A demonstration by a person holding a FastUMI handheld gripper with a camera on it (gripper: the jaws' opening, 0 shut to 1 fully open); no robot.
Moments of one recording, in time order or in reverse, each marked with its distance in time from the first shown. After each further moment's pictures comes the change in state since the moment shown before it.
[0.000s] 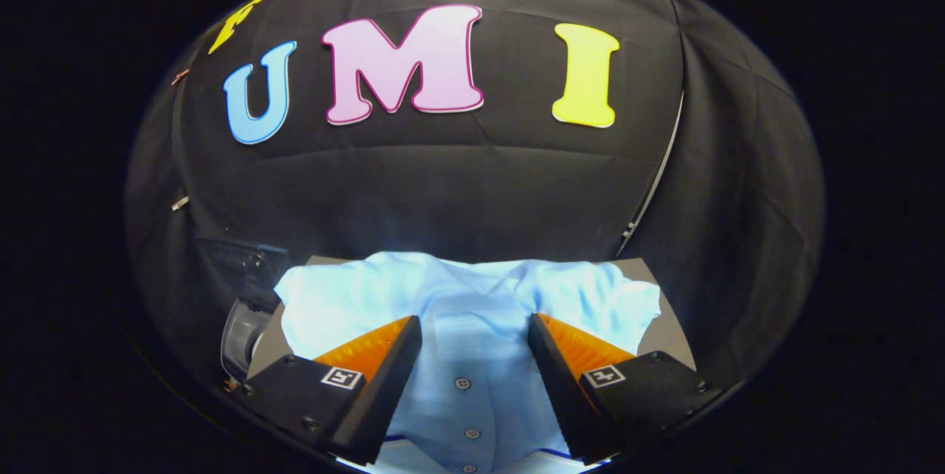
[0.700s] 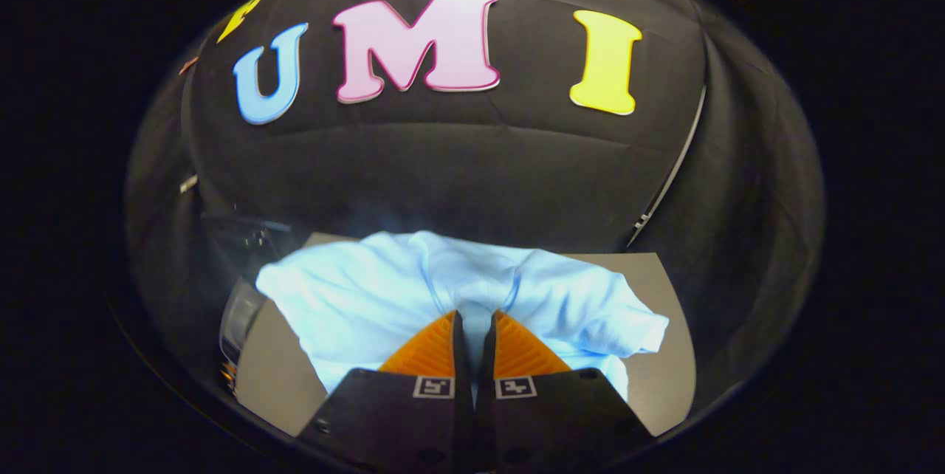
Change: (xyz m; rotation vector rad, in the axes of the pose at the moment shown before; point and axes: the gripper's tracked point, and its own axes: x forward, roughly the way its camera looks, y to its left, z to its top) arm 0.000 -0.003 0.001 0.039 0.004 0.057
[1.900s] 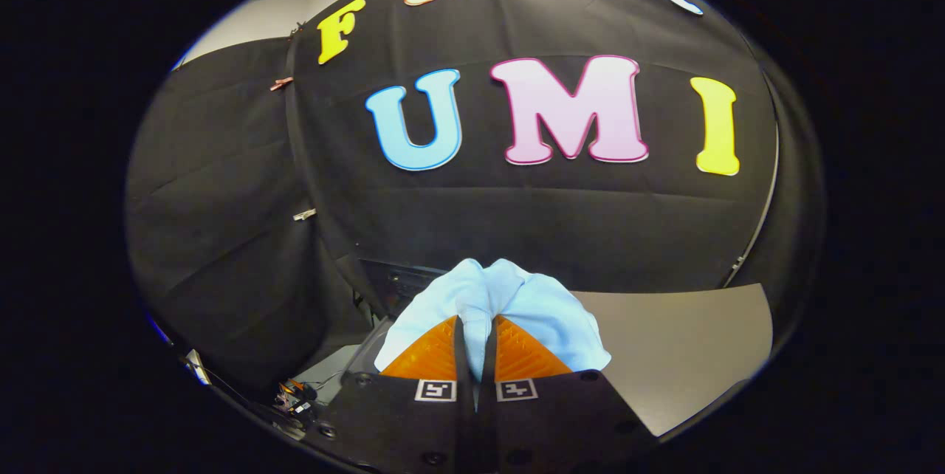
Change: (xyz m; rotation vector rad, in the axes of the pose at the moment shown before) arm -0.105 0.279 0.018 -0.108 -0.169 0.398
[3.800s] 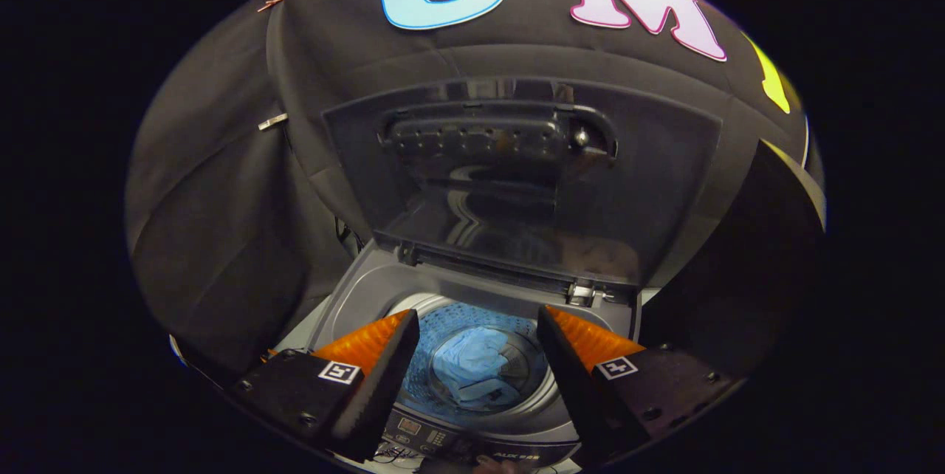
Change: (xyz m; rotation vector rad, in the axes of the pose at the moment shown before) arm 0.187 0.053 -0.202 -0.014 0.261 -0.064
